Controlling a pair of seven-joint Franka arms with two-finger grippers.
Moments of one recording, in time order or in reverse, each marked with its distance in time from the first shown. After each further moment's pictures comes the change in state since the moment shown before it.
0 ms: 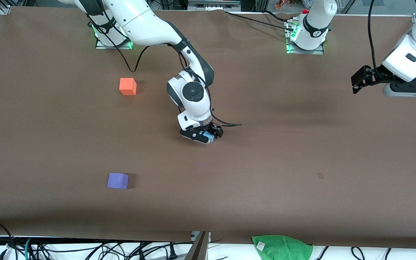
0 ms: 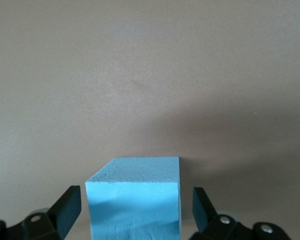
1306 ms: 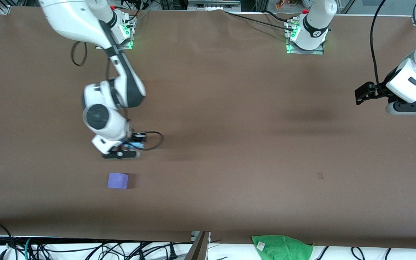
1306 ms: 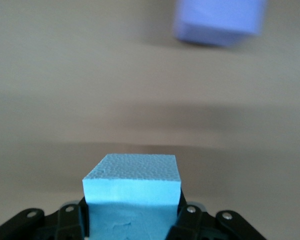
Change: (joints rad) left arm 0.028 0.077 0.008 0.001 0.000 0.012 0.004; right arm -0.381 -0.365 -0.087 -0.437 -0.001 -0.162 -0.915
